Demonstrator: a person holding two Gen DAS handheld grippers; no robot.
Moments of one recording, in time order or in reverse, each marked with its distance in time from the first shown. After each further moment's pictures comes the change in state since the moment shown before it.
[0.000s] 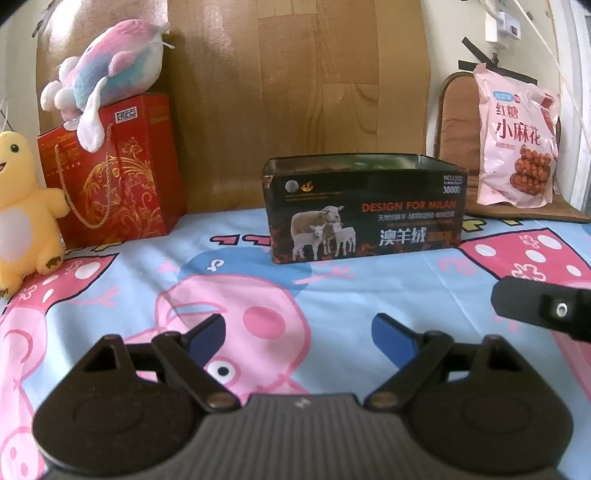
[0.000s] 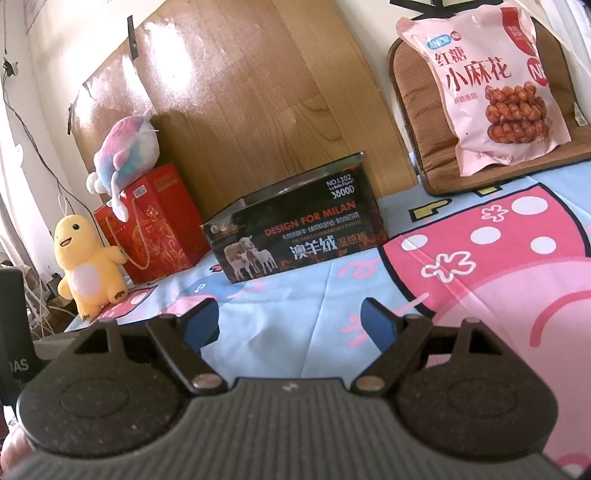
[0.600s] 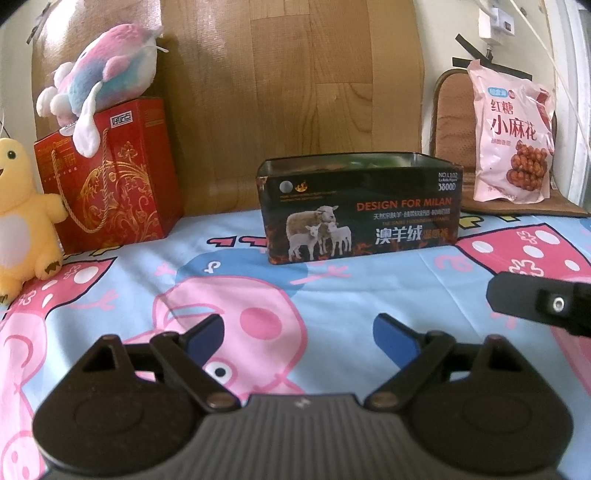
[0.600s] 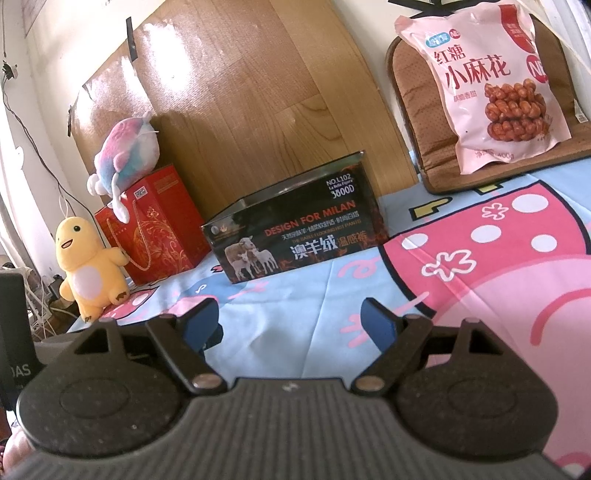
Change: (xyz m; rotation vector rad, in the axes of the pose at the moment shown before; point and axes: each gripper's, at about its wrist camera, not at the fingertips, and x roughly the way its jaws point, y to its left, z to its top) left arm -0.001 -0.003 -0.001 0.018 -0.003 0.001; right arm -0.001 -0.001 0.000 0.007 0.000 0.003
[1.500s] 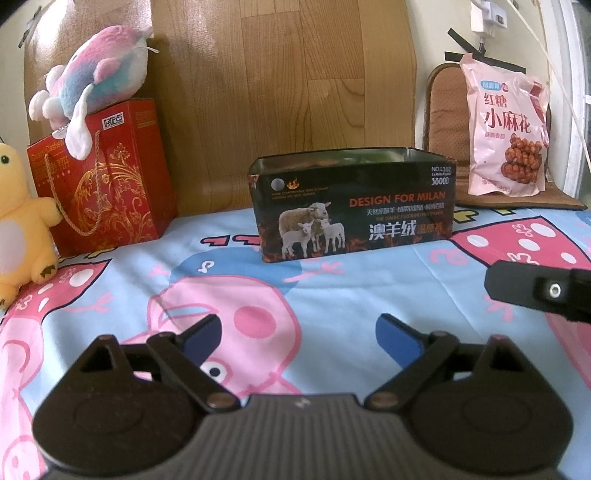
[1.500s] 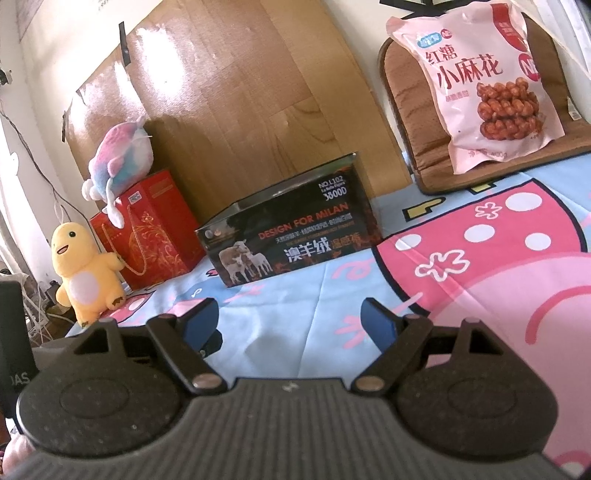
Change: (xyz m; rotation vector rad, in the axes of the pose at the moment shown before) left arm 0.002 -0.003 0.000 0.024 0.012 -0.016; right arm -0.001 -0.003 0.000 0.017 -0.006 -0.014
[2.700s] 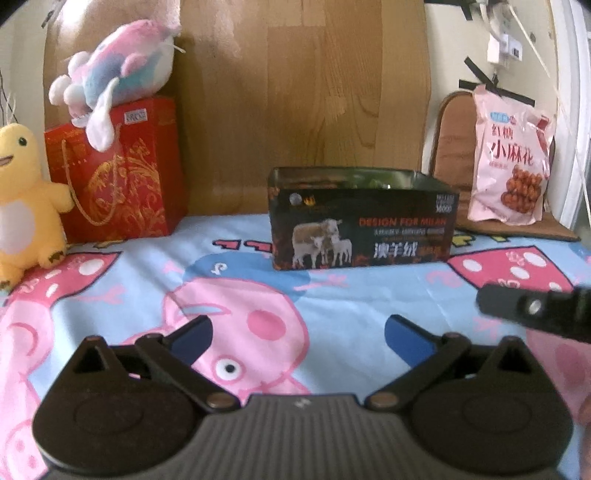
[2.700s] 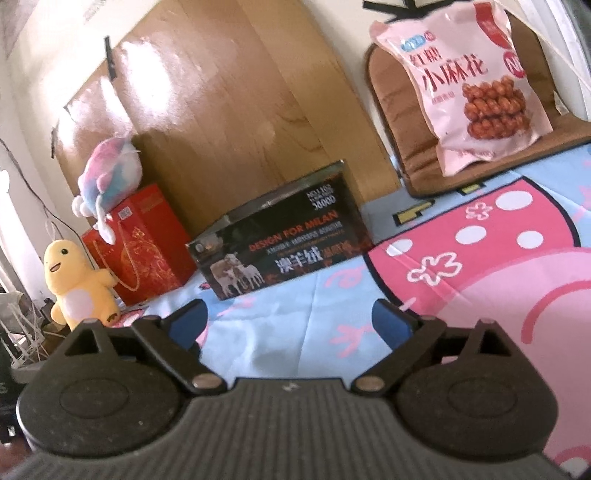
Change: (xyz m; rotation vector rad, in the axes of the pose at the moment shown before) left arm -0.024 0.019 0.009 -0.086 -0.017 -0.021; right arm 0.003 -0.003 0.007 0.051 0.025 -0.024
